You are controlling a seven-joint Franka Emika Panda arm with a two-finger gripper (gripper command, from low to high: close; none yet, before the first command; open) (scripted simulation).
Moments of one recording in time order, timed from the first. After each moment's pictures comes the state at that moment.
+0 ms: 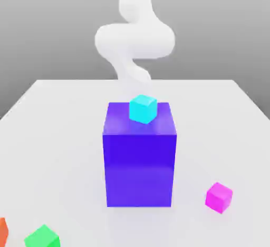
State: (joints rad) arm 0.04 -0.71 0.00 -2.33 0.02 2.35 0.76
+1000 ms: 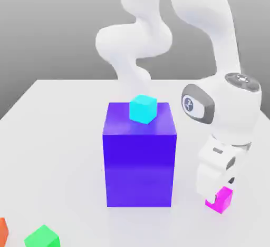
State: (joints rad) arm 0.43 0.37 0.07 -2.59 -0.13 2.96 0.61
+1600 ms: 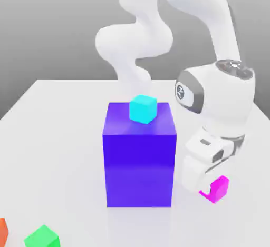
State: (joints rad) arm 0.27 0.19 0.01 -2.53 0.00 2.72 0.56
